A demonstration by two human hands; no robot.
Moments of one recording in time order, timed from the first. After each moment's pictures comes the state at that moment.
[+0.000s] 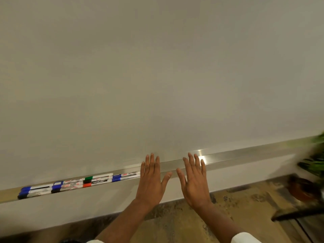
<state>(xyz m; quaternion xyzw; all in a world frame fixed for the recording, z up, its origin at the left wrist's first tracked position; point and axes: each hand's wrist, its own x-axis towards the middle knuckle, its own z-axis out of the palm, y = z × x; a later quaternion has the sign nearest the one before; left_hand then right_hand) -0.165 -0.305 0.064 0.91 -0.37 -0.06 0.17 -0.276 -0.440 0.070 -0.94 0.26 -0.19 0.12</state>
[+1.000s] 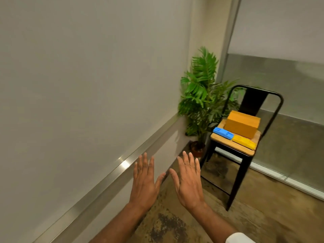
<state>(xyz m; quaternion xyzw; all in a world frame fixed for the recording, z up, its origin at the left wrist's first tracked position) -0.431 -0.610 0.099 0.71 -0.68 -0.02 0.19 -0.604 -0.640 0.114 -0.78 0.57 -0.25 0.04</state>
